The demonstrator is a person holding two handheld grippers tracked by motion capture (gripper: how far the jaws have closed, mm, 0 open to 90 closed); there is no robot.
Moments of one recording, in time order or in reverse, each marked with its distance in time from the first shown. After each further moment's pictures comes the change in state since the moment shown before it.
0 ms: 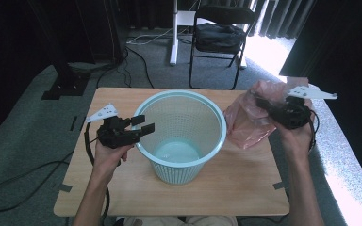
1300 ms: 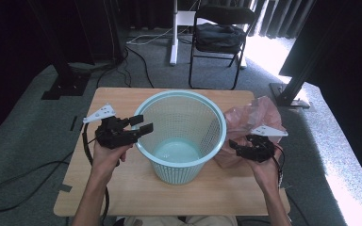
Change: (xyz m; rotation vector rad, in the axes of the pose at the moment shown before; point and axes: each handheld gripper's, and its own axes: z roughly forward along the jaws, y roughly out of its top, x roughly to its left) left arm 0.001 0.000 -0.005 -0.013 0.000 -0.006; right arm 0.041 -0.117 0.051 0.174 -0.025 0.053
